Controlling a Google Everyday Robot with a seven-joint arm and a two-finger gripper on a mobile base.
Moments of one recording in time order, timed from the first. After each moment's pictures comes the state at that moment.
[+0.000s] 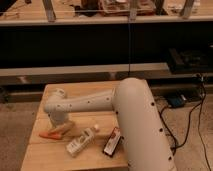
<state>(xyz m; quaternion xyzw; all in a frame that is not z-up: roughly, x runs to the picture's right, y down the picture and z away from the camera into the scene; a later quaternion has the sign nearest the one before) -0.267 0.213 0.846 -0.11 -0.33 -0.78 0.52</state>
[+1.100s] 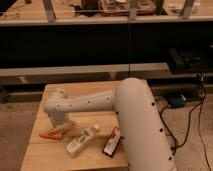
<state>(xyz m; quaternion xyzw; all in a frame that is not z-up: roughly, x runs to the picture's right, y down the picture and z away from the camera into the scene) -0.266 0.212 0.846 -0.11 -0.33 -0.78 0.52</state>
